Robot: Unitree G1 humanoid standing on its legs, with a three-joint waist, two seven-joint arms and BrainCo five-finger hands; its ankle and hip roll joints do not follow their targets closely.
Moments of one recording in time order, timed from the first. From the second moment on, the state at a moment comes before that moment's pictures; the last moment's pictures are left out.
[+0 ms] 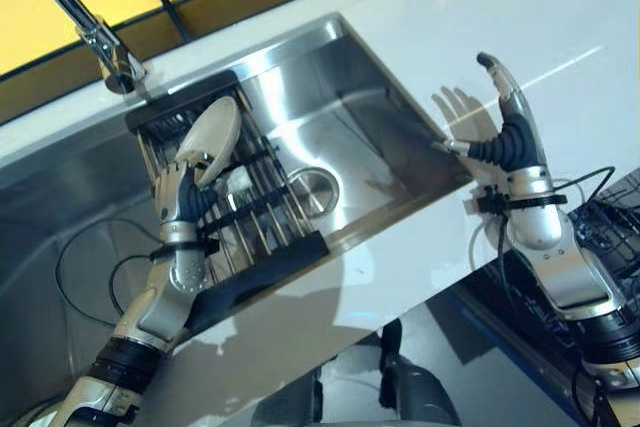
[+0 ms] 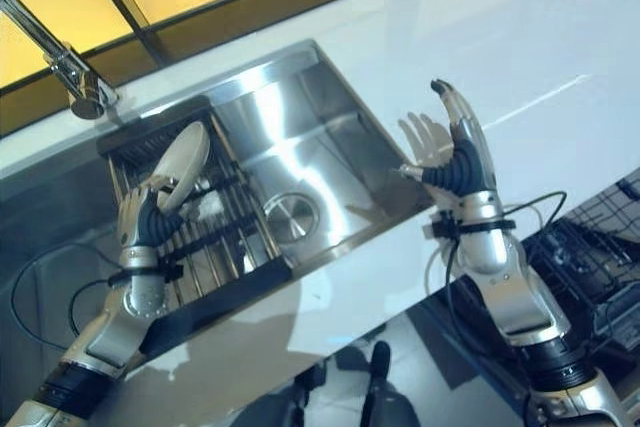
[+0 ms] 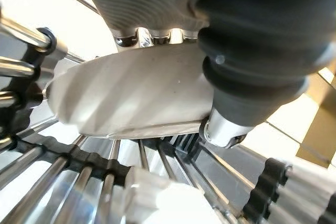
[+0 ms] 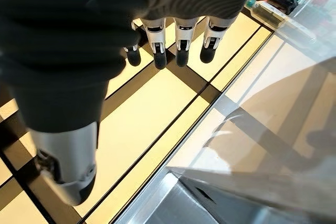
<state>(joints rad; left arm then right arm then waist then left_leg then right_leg) -0.15 0.56 -0.16 0.08 0.36 0.05 0.62 -0.27 -0.67 0.13 -0.21 -0.18 -0.02 -0.33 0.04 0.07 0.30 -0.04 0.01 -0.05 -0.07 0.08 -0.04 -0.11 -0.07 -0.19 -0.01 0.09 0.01</state>
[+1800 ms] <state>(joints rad) 0.01 0.49 0.05 -0.17 -0.60 -0.25 -0.37 -0.13 -0.60 0.13 -0.20 -0.03 -0.06 -0.16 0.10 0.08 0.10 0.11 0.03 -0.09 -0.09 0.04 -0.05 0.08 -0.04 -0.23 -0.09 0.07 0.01</state>
